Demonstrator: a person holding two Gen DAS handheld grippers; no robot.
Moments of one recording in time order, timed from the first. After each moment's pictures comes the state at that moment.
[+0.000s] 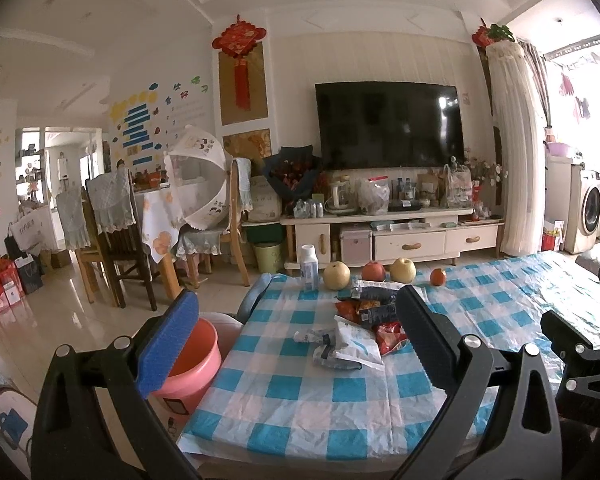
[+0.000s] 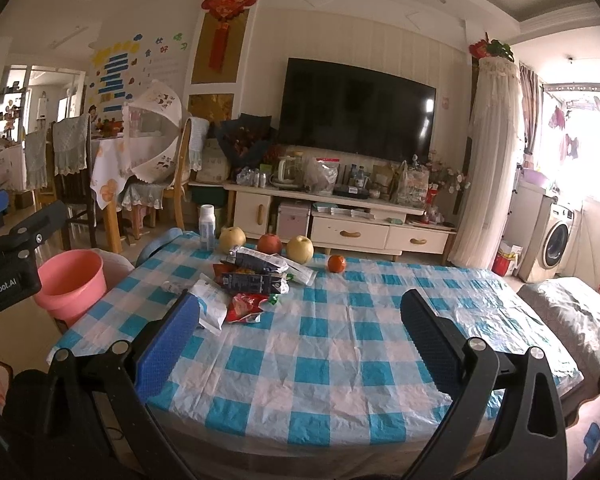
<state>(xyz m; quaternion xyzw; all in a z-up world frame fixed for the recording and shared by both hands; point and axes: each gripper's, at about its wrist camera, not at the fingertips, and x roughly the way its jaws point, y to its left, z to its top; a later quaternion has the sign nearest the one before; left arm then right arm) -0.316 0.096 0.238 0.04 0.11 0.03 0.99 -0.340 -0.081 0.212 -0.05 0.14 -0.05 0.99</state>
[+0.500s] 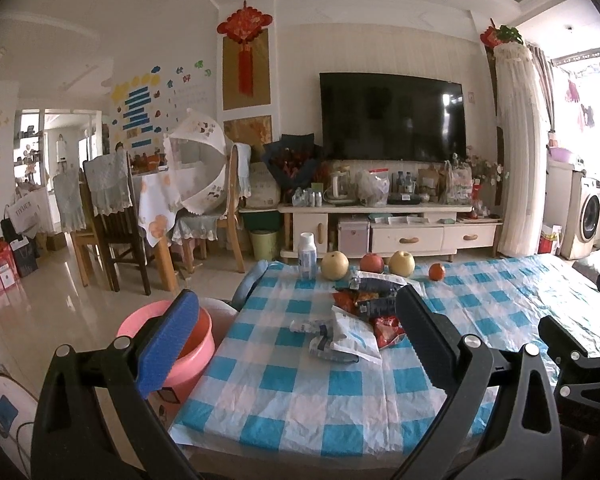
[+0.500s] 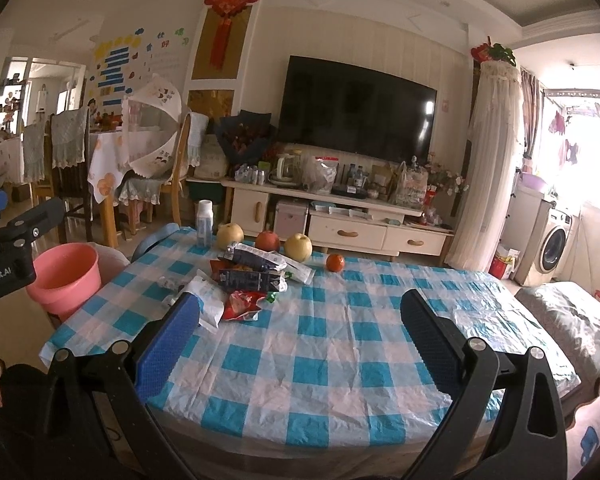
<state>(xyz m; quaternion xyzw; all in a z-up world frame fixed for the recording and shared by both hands) -0.303 0.100 0.233 0.02 0.14 0.02 0.99 -0.341 -0.082 0.213 -0.06 0.15 -0.05 0.99</state>
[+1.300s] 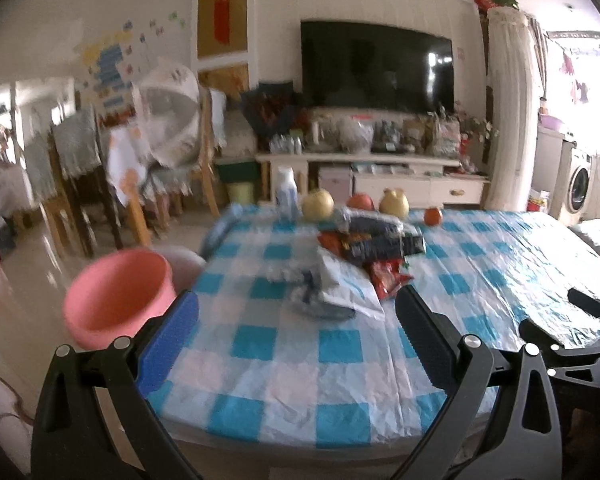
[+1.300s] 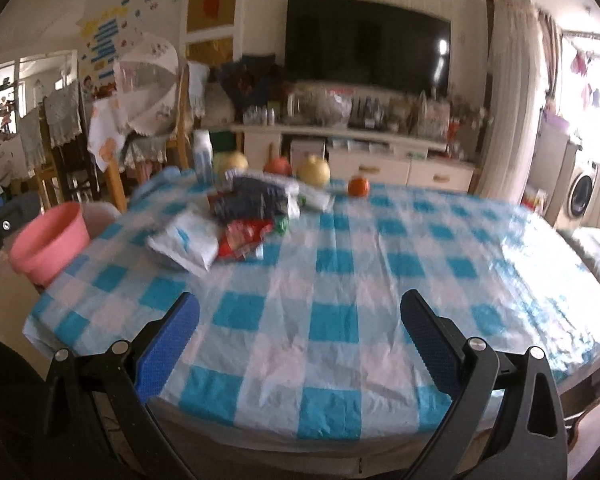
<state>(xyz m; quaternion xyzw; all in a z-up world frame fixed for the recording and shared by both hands) -0.223 0.103 0.144 0.01 0.23 -0.02 0.97 -0.239 -0.121 0.101 -0.01 0.27 -0.01 0.96</state>
